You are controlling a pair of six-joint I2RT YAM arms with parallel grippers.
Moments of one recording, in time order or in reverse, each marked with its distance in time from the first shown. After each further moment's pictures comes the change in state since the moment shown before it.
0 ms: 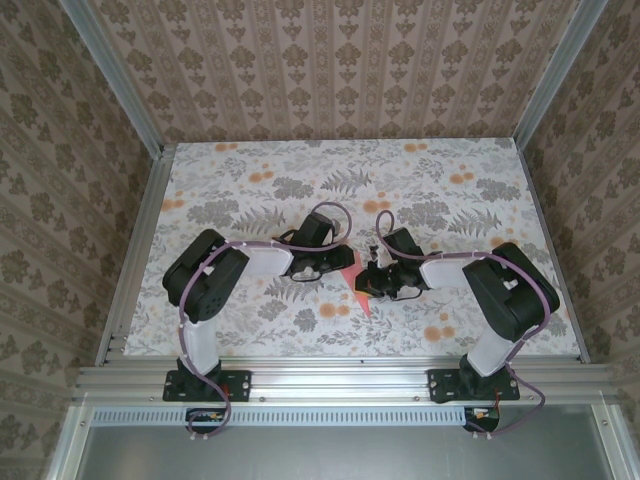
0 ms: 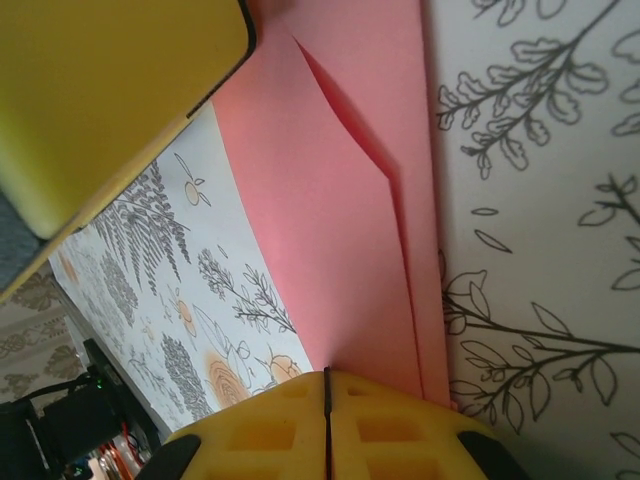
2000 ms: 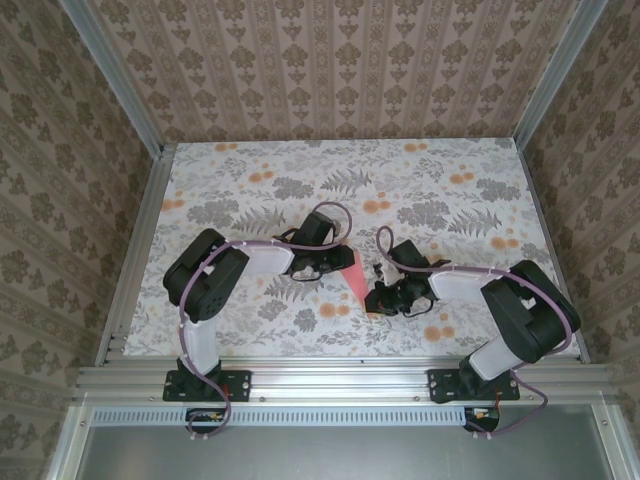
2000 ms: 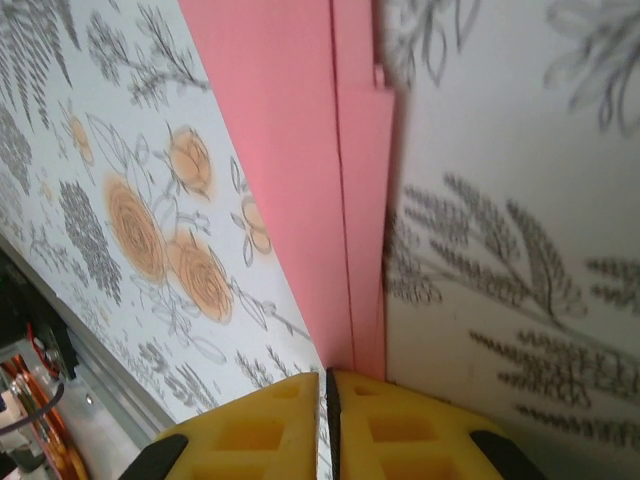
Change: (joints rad) left arm 0.005 0.004 0.019 -0.043 0.008 0.000; right arm 0.031 -0.150 -0.088 -0.254 0.008 -0.214
